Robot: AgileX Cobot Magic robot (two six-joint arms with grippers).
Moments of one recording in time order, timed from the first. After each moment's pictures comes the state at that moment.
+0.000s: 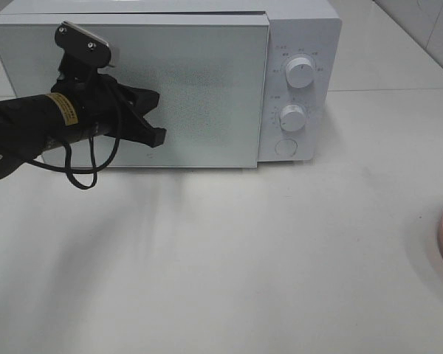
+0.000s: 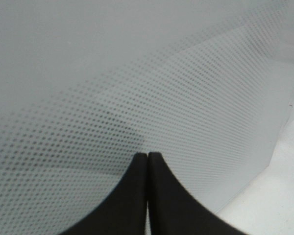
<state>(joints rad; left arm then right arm) -0.41 1.92 -0.87 0.36 -0.68 -0.09 0.10 0.00 -0.51 -0.13 1.02 0.13</state>
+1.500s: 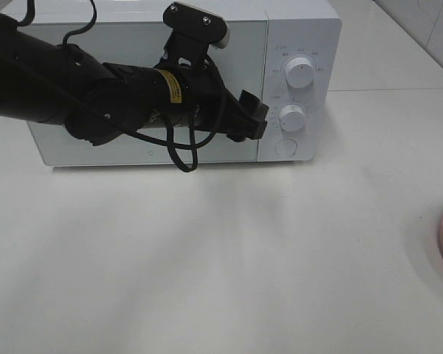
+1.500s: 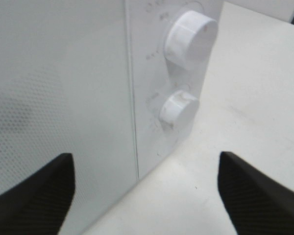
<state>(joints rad) -0.74 1.92 -1.15 0.21 -0.20 -0.17 0.10 0.00 -0.51 -0.13 1.02 0.13</state>
